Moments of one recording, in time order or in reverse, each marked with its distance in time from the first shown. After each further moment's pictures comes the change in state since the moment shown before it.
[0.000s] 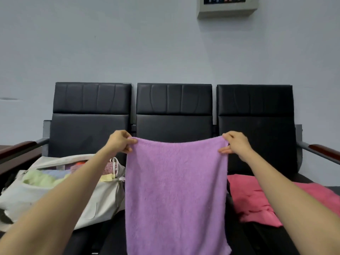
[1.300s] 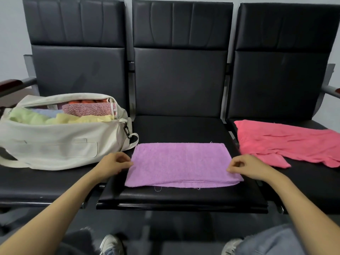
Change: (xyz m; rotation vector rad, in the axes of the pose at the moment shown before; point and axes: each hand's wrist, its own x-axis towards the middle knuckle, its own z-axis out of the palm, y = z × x) left_hand -0.125 -0.206 0.042 0.229 -0.364 -0.215; right_hand -0.129 0.176 0.008 -0.592 -0.634 0.050
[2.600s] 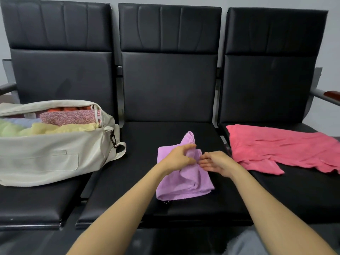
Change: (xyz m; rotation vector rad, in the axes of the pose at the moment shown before) left_hand 0.049 0.162 0.144 -0.096 -0.293 0.255; right_hand 0.076 -0.039 0.026 0.758 0.030 0.437
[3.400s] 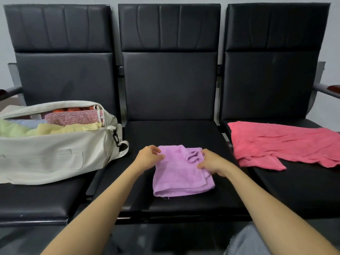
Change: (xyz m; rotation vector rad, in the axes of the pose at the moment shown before) left_hand -0.024 -0.055 -0.054 0.076 0.326 -0.269; right_hand -0.011 0.003 0.016 -0.495 -0.106 -0.175
